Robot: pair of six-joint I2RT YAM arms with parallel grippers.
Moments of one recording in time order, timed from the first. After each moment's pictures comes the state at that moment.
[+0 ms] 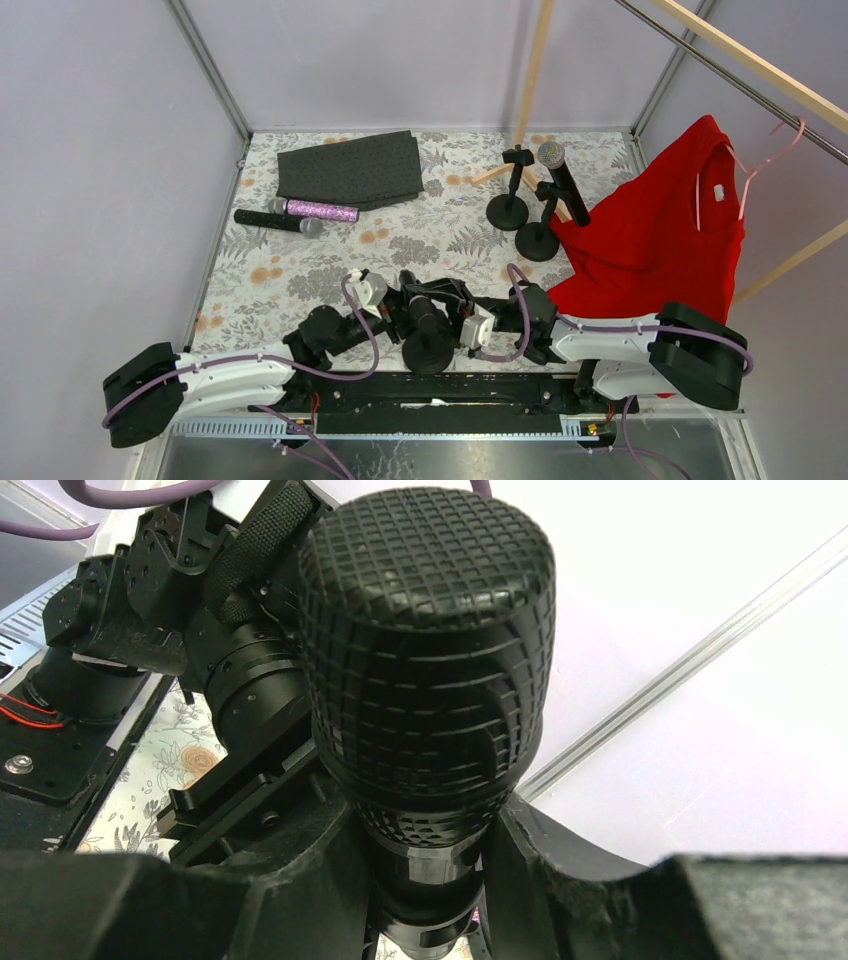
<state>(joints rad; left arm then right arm) -1.08 0.84 0.10 0.87 0.08 -0.30 1.09 1.27 0.36 1.18 -0.46 -0.66</state>
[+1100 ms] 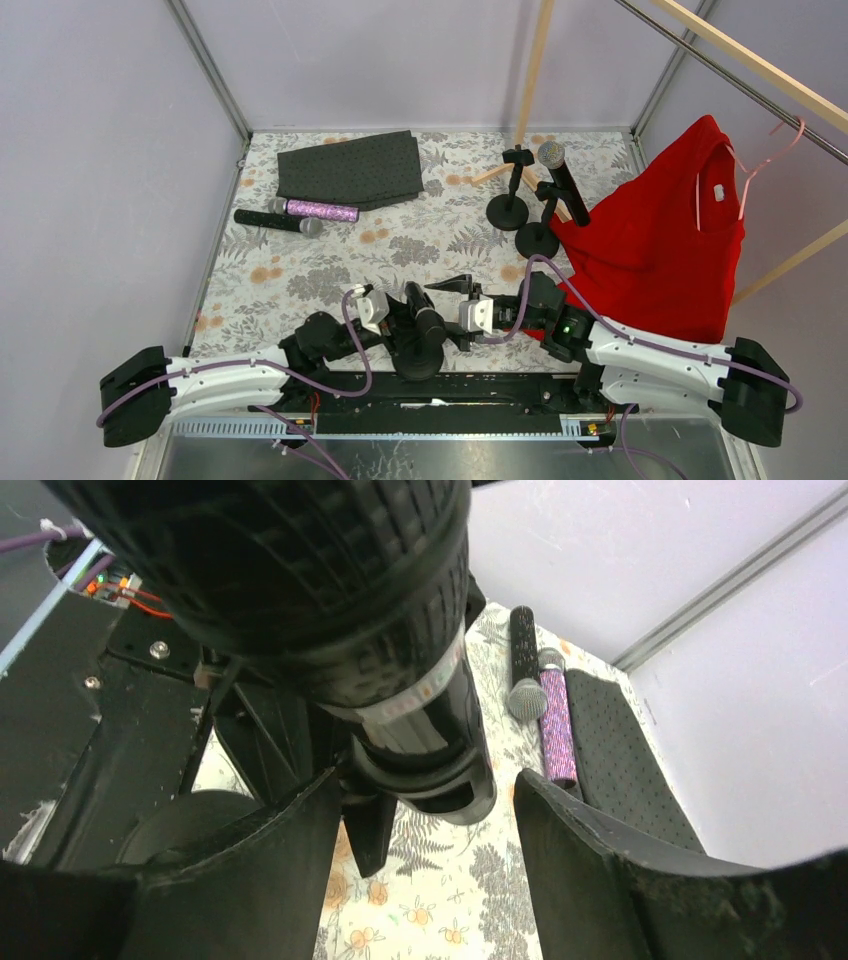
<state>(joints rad) -1.13 0.76 0.09 0.82 0.14 -0.17 1.07 0.94 0.45 0.48 -0.45 -0.57</state>
